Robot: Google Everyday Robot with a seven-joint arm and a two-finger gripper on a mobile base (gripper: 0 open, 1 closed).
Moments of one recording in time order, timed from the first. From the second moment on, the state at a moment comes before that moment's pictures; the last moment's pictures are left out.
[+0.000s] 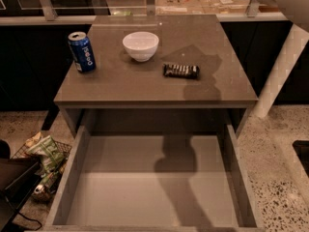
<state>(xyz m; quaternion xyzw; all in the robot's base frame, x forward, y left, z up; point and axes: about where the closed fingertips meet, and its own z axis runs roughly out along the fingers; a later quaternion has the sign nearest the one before) 0.663 -0.234 1.093 -0.17 0.76 -0.18 0.59</state>
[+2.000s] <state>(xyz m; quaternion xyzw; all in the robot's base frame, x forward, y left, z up) 0.477 -0.233 0.970 -0.23 0.75 -0.10 0.62</state>
